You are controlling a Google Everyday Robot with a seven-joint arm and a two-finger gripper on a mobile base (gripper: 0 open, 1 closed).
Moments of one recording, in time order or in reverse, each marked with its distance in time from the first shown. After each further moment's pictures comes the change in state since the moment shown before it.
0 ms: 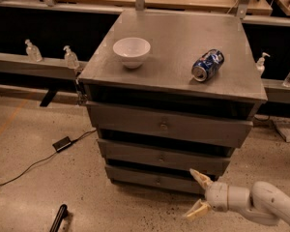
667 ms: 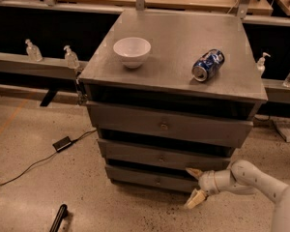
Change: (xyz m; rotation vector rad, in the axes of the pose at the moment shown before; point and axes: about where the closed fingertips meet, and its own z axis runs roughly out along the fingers) arm 0.124 -0.089 0.044 -0.140 0.280 -0.002
